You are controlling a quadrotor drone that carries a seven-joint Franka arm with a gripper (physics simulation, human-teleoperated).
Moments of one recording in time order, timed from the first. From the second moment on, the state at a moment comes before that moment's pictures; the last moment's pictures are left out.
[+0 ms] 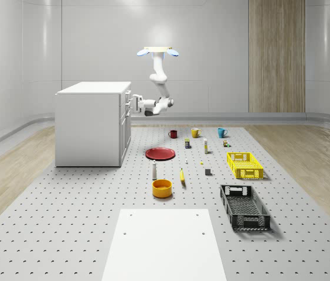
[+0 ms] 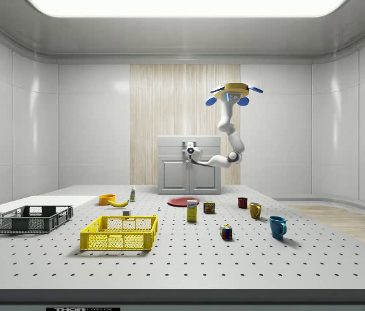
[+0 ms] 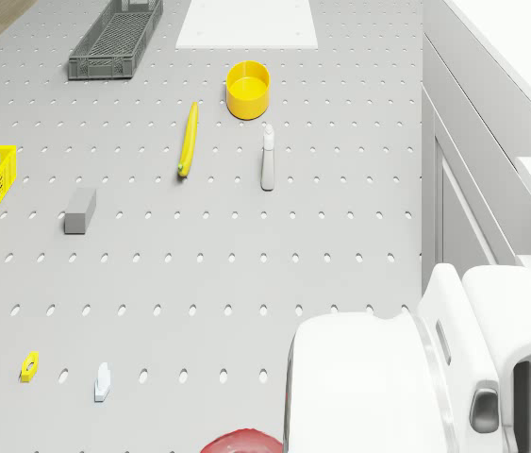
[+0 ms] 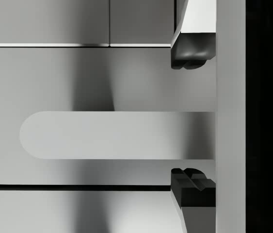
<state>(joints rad) 0.76 -0.55 -0.32 -2.43 1.58 2.08 0.41</state>
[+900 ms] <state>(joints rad) 0.67 -0.54 -0.25 -2.42 1.58 2.04 0.43</state>
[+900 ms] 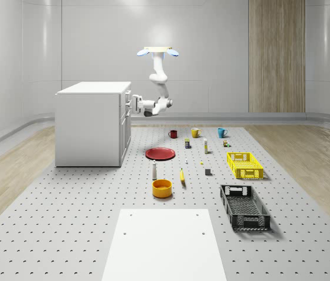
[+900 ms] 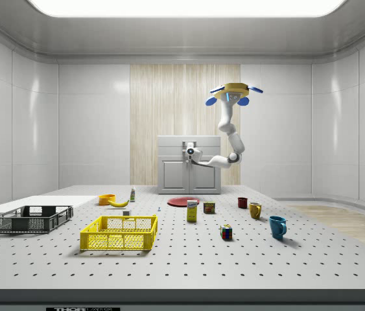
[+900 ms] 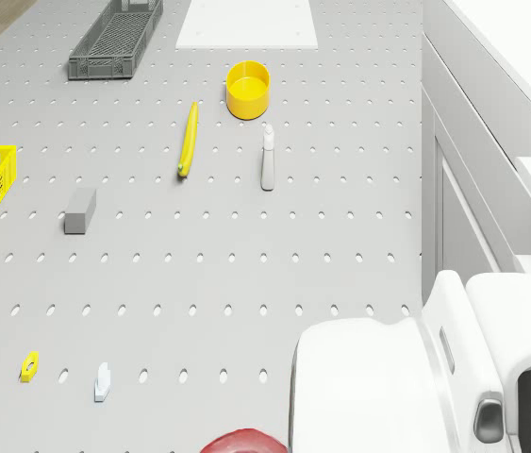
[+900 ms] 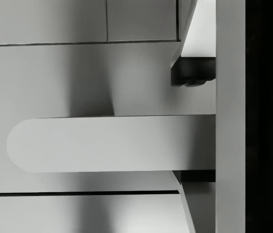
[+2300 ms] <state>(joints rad) 0.55 -0.59 -0.28 -2.46 1.51 1.92 0.48</state>
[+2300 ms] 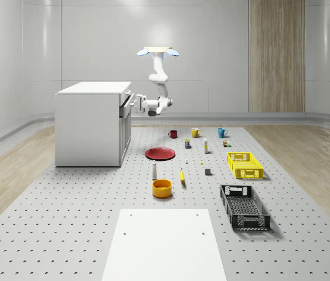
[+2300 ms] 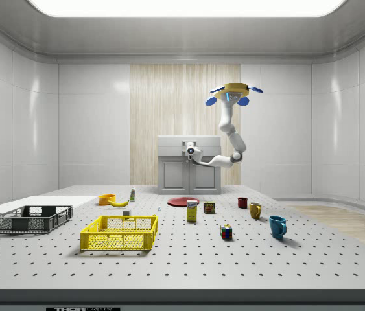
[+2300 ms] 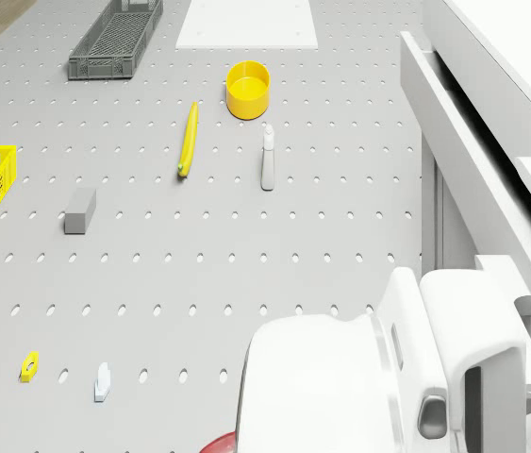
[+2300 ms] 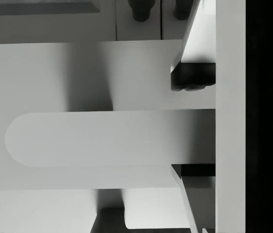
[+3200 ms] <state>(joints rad) 0.51 -0.64 -0.37 -2.47 1.40 1.83 0.50</state>
